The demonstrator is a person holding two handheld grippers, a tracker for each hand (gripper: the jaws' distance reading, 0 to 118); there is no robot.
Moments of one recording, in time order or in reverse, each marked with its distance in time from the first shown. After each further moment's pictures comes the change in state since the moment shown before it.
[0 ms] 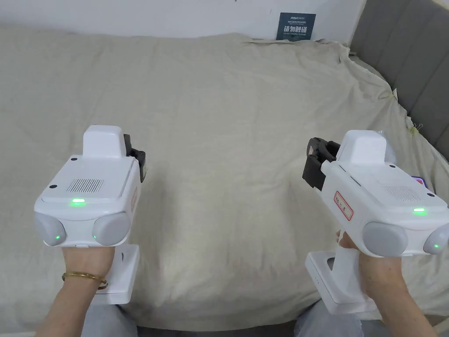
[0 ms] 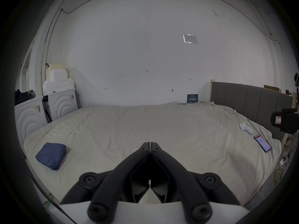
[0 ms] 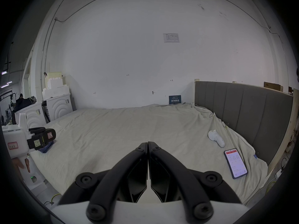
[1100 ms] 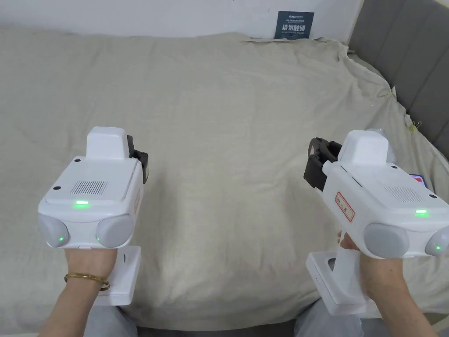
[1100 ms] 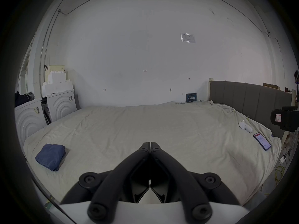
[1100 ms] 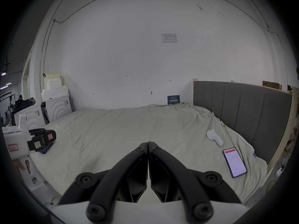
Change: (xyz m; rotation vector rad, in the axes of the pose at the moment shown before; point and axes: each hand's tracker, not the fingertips) left arm 0.007 -0.003 -0.001 0.000 -0.009 -0.016; right arm 0.003 -0.002 0.003 0.003 -0.009 -0.009
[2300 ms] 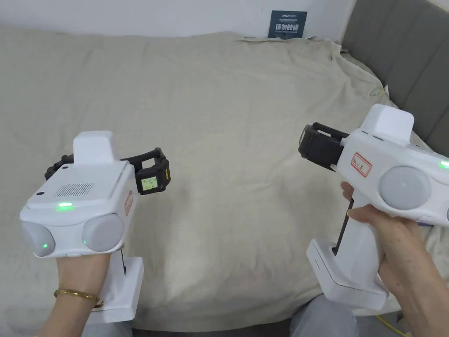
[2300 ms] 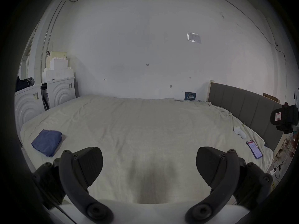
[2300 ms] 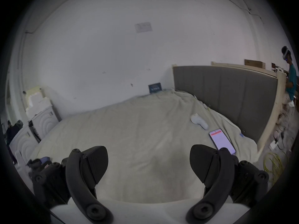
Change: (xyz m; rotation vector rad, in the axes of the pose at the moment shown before) left arm 0.001 0.008 0.013 -0.094 -0.010 0.116; right arm -0.004 0.055 0.015 -0.190 -0.203 -0.220
